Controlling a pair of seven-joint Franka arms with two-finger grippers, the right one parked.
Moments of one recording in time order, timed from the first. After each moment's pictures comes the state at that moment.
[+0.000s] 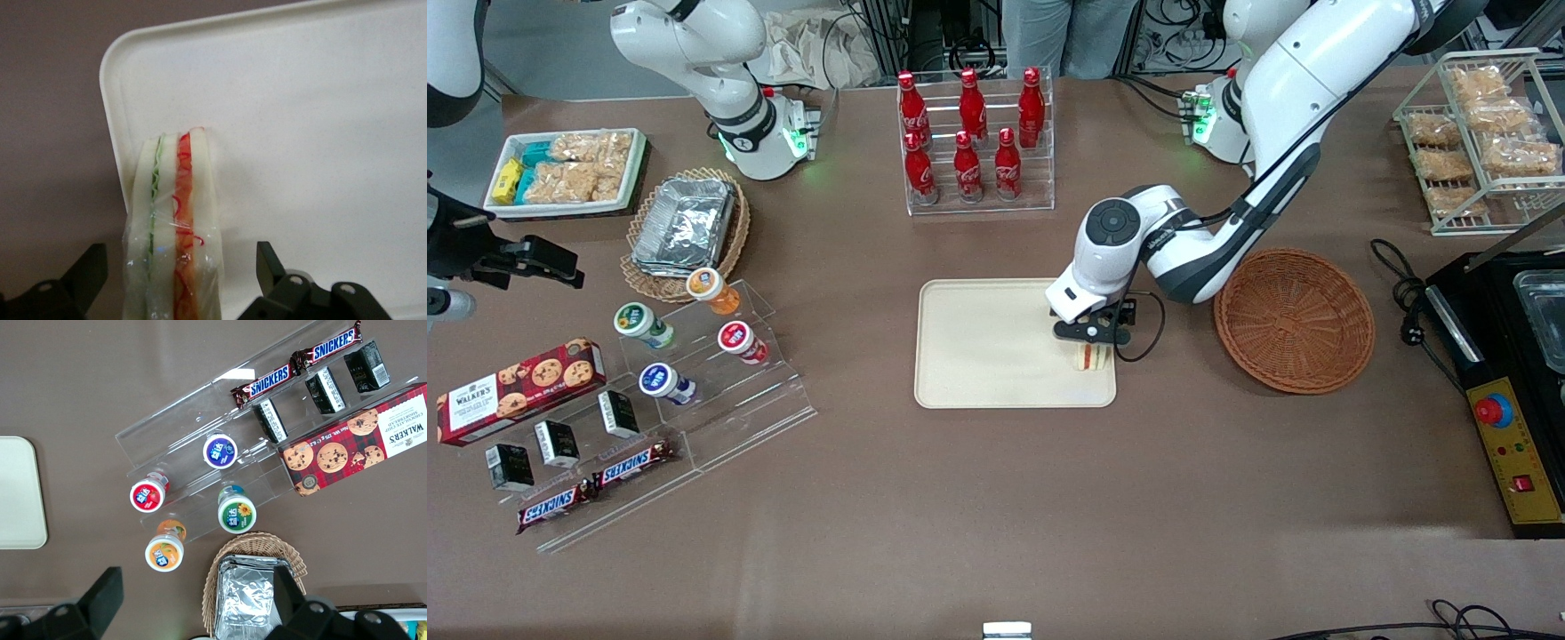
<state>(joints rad) 0.05 0.55 -0.74 -2.05 0.60 2.42 -0.91</state>
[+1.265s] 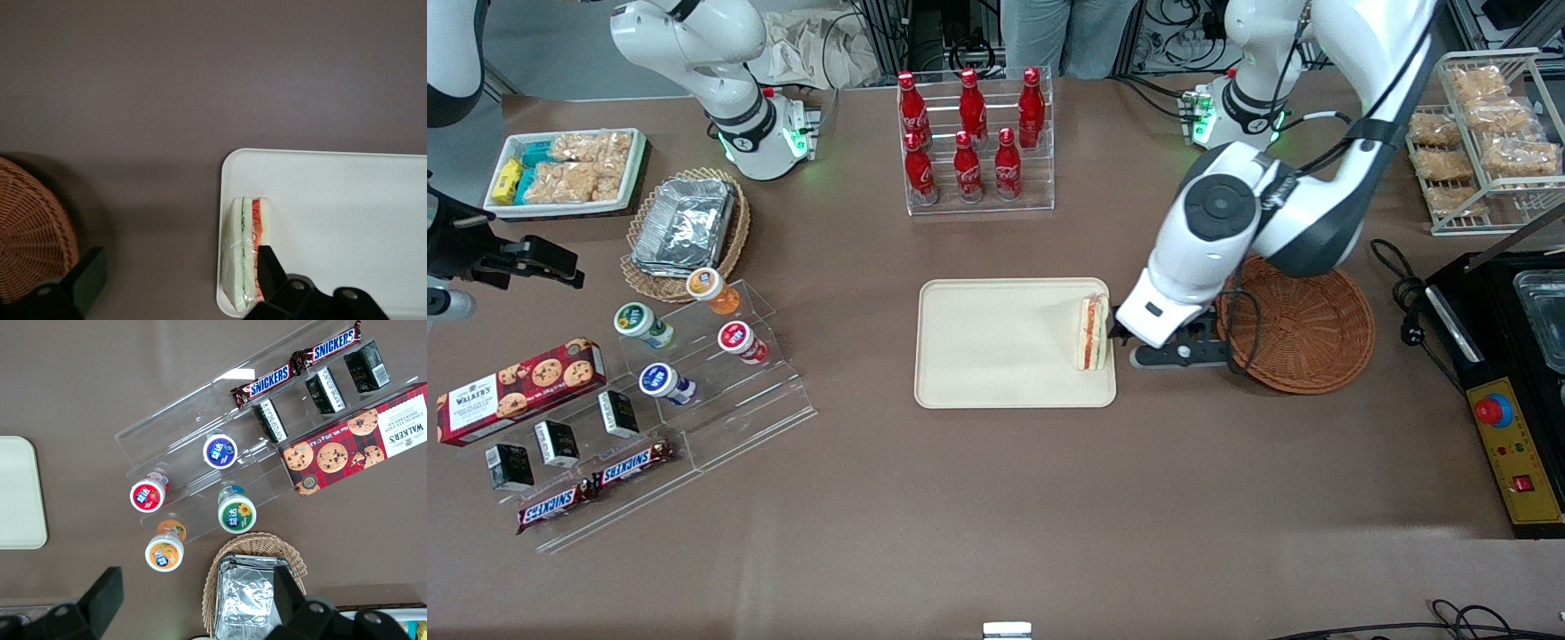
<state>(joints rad) 0.19 0.33 -0.74 -1.79 0.25 2.05 -0.67</state>
